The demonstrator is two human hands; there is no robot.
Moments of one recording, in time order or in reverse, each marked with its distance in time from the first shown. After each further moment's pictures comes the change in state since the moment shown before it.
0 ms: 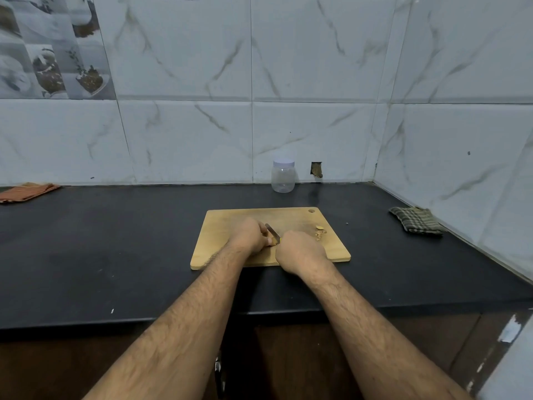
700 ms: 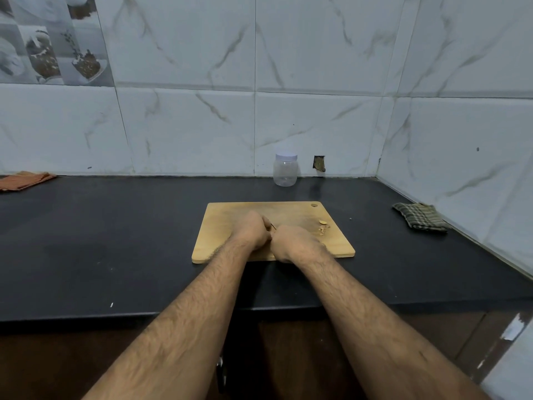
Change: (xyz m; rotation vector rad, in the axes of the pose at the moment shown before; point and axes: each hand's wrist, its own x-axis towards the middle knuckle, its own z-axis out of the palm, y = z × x) left_hand 0.011 -0.007 0.008 -0.066 0.050 0.017; right_hand 0.007 -0.019 0.000 -0.061 -0.116 0.025
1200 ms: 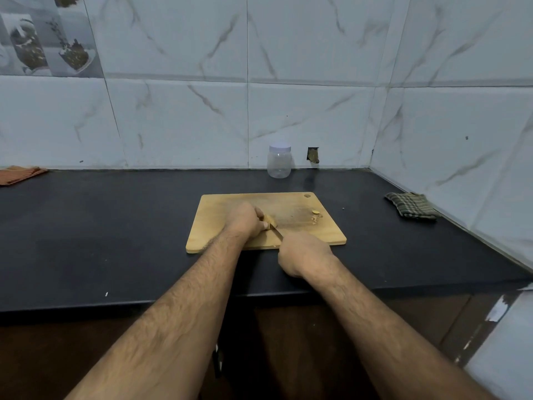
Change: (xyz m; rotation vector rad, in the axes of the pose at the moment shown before) left_hand -0.002 -0.001 -0.001 0.038 0.019 -0.022; right_hand -0.034 0.024 0.008 -0.054 -0.043 0.028
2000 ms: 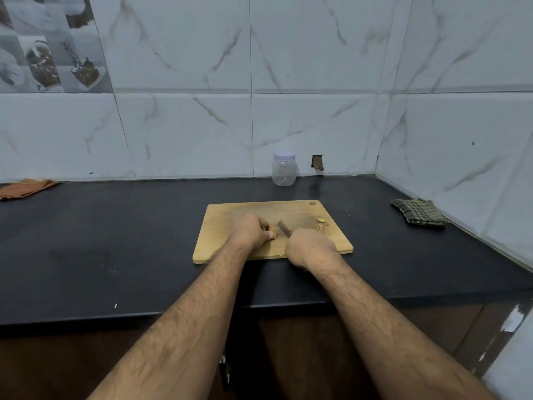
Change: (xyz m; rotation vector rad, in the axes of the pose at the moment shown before) left_hand -0.009 0.000 -0.005 0.019 -0.041 0.048; right_hand 0.023 -0.001 -0.010 0.094 0.044 0.086
